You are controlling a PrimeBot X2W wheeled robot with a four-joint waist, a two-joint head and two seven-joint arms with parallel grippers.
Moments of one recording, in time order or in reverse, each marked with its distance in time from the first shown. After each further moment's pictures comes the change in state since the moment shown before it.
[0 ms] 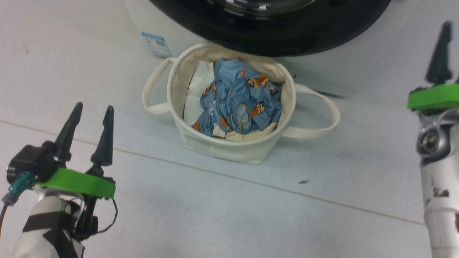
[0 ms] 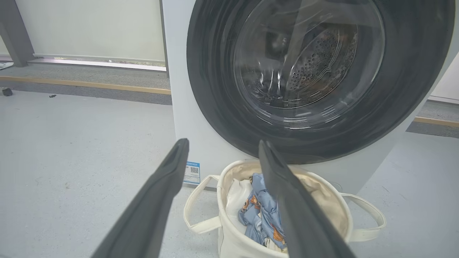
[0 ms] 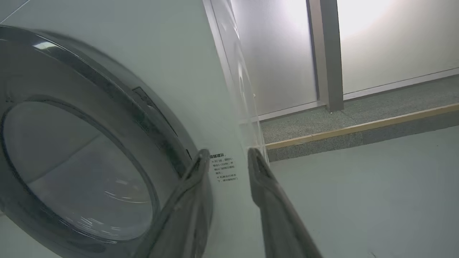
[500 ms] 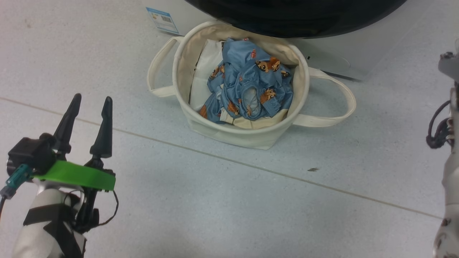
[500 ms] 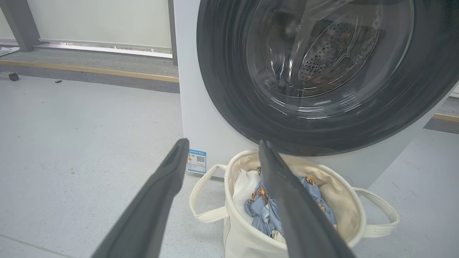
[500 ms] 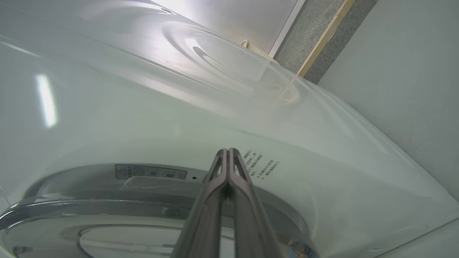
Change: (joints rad) left arm -0.044 -0.034 0.042 0.021 0.018 -0.030 0.000; right arm -0.234 -0.025 -0.076 0.103 0.767 0.000 0.186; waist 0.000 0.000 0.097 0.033
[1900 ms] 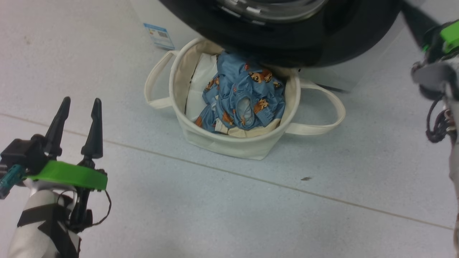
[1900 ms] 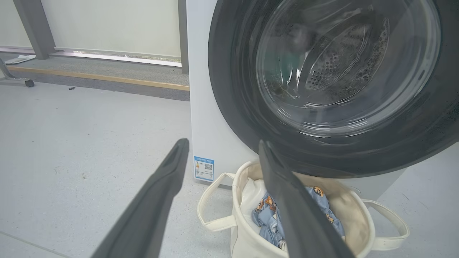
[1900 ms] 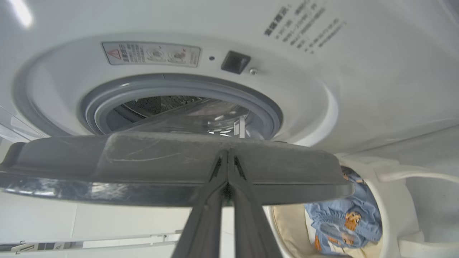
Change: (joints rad) left arm -0.011 -0.015 0.059 0.055 0.035 -0.010 0.000; right arm -0.106 -0.099 0.242 0.169 0.286 -0.001 0.486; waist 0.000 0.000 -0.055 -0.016
